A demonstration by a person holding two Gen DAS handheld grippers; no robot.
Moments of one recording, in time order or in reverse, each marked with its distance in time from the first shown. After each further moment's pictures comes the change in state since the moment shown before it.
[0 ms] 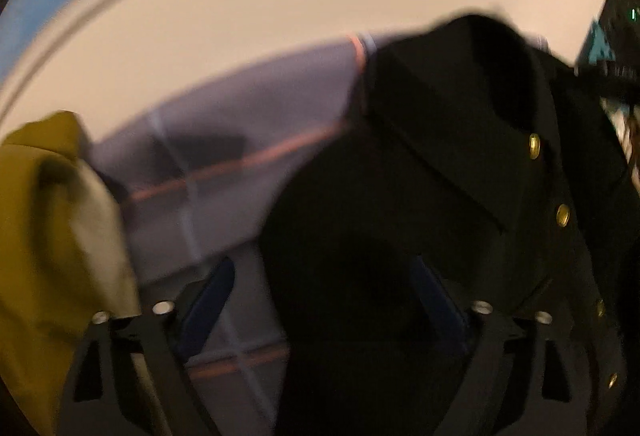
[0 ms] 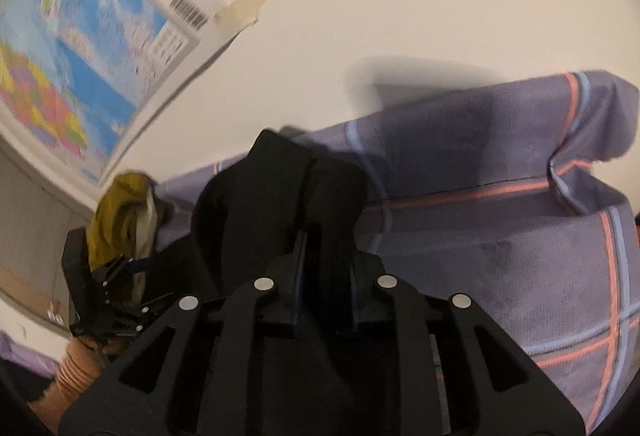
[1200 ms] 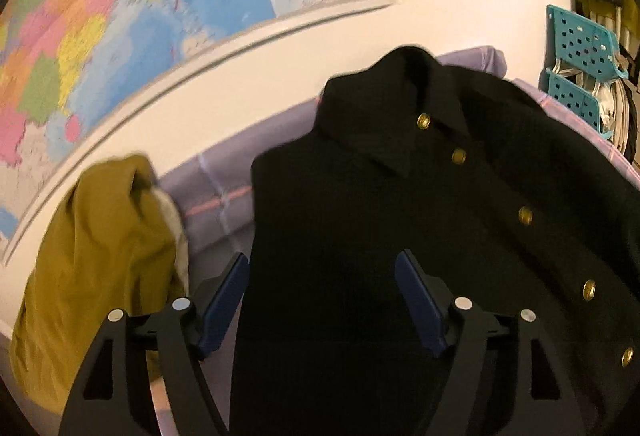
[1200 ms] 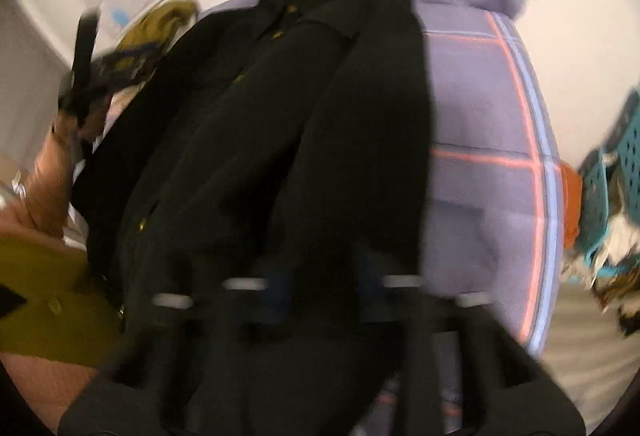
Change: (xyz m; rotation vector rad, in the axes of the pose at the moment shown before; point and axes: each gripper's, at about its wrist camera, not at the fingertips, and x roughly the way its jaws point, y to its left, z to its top) left arm -0.094 -0.052 -0.083 0.090 -0.249 0.174; right arm -0.167 -0.006 -0.234 -0.160 0.078 -0.134
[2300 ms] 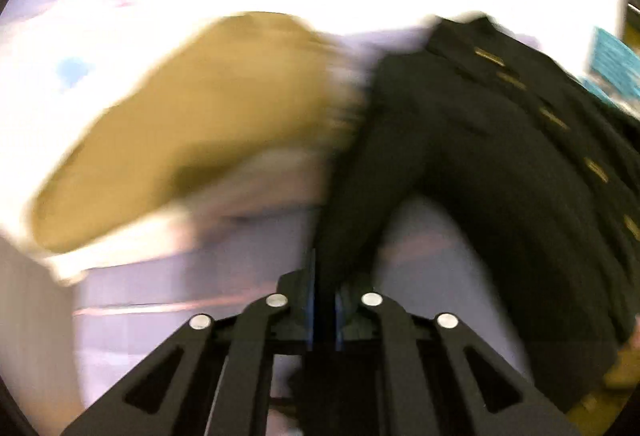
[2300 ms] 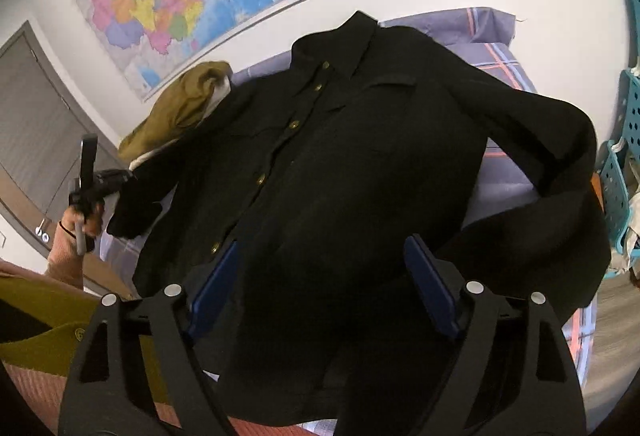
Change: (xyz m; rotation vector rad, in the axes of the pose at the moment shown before) left arm -0.091 0.109 -0.125 -0.252 0.136 0.107; right arm -0.010 0.048 -0.061 0.048 -0.193 0.142
